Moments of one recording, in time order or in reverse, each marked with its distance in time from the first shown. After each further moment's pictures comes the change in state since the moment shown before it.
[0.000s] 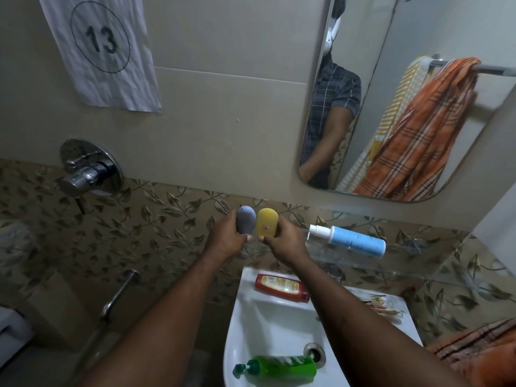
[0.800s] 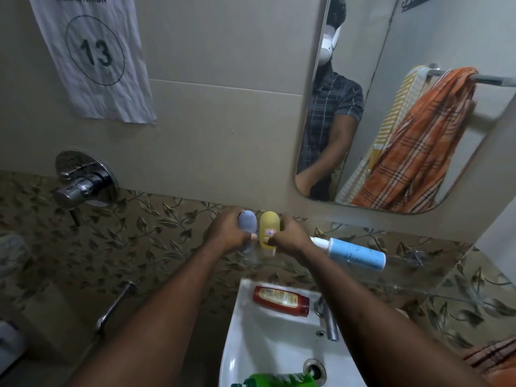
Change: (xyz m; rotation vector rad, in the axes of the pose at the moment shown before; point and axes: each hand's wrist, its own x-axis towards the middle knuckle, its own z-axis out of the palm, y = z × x) left_hand 0.028 0.038 -0.015 0.066 -0.036 -0.026; right_hand 0.042 -0.011 -0.033 0.017 -0.171 0.173
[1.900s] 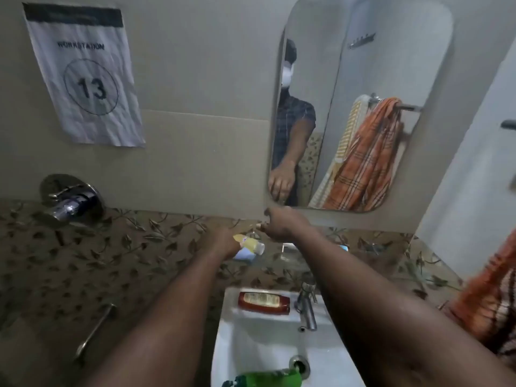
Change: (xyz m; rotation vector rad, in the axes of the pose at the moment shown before) left_hand -0.033 0.033 -0.003 0.440 -0.067 -0.072; right_hand -0.051 -0.054 -0.071 -0.709 0.028 -0.168
